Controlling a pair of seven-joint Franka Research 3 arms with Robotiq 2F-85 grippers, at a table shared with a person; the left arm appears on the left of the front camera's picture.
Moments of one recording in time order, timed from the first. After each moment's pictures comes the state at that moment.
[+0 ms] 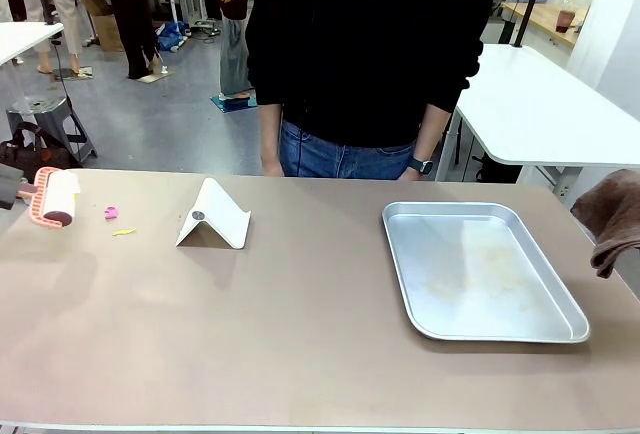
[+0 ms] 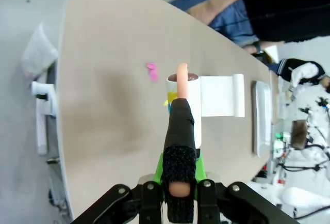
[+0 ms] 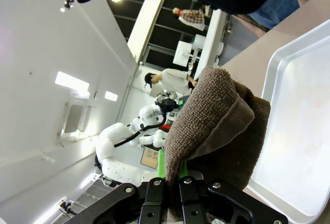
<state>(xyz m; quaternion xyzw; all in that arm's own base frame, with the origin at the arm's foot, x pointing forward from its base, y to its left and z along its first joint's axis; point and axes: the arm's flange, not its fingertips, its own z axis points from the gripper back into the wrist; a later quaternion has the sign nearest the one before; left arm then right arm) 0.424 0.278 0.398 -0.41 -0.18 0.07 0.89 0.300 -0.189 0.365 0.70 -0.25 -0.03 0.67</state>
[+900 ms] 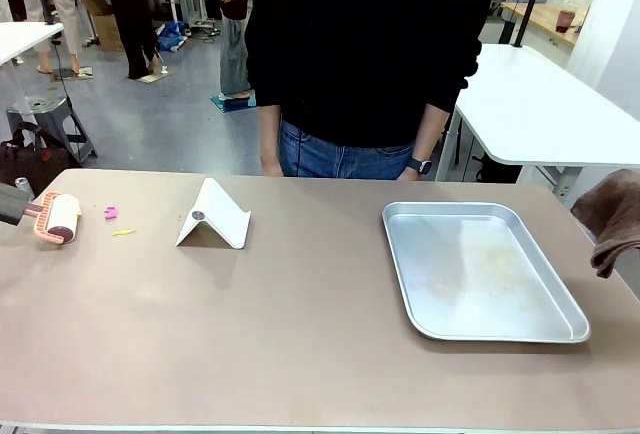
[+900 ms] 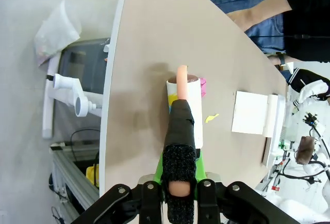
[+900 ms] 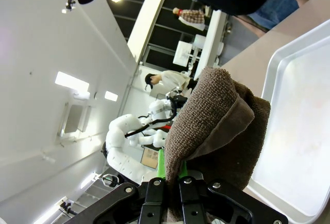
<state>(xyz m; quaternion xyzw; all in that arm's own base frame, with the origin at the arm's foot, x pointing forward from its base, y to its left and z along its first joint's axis) 0.476 0.305 0.342 -0.40 -0.12 0.11 0.90 0.300 -0.189 0.365 0.70 -0.25 -0.03 0.67</state>
